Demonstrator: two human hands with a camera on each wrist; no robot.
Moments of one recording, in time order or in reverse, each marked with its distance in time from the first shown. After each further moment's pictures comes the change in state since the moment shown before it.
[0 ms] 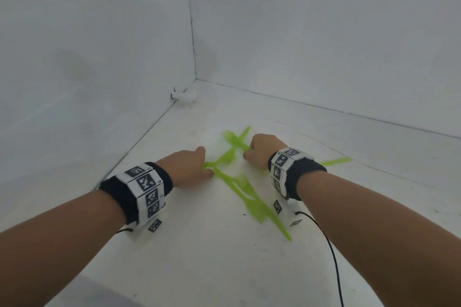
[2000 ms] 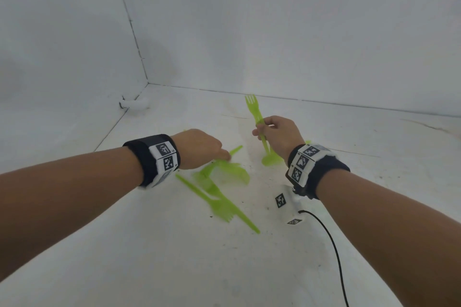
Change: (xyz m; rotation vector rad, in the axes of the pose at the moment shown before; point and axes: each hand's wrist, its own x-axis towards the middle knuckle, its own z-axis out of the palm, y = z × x) left_hand 0.073 0.078 -0.023 0.834 0.103 0.740; right_hand -0.035 0.101 -0.024 0.894 0.433 0.154
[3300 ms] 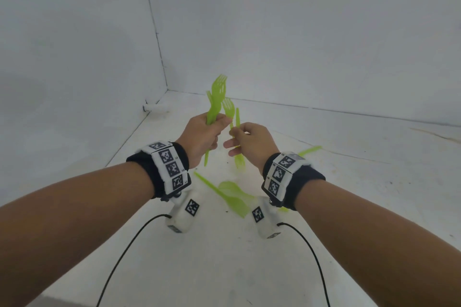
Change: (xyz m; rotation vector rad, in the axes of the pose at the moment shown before) left_hand -0.031 0.017 -0.014 -1.940 0.789 -0.585; right_hand -0.053 -0.054 0.068 0.158 -0.205 -0.034
